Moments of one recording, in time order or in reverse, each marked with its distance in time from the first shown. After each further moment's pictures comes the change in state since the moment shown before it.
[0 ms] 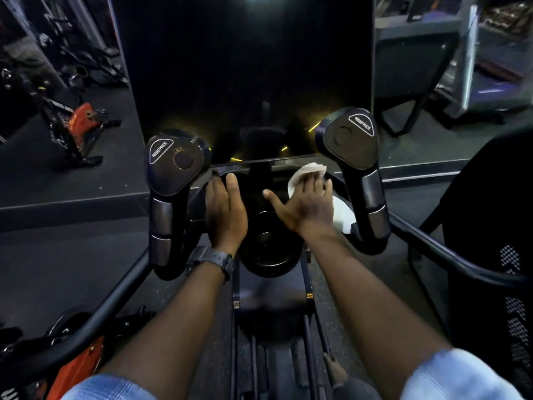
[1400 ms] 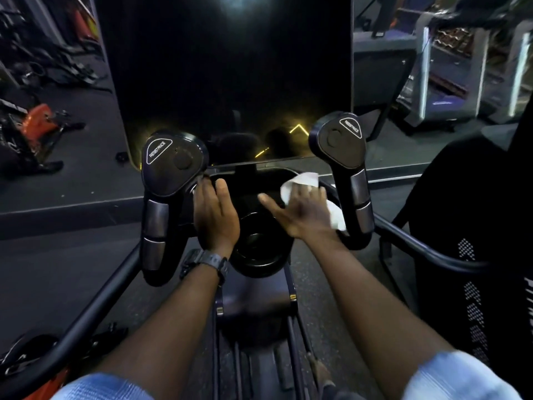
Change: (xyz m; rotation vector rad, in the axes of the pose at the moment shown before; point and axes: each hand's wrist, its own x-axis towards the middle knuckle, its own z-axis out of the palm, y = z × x) left_hand 0.000 -0.004 0.004 0.026 0.044 0.082; right_hand -0.027 0.009 -0.033 -0.037 -0.046 -0.059
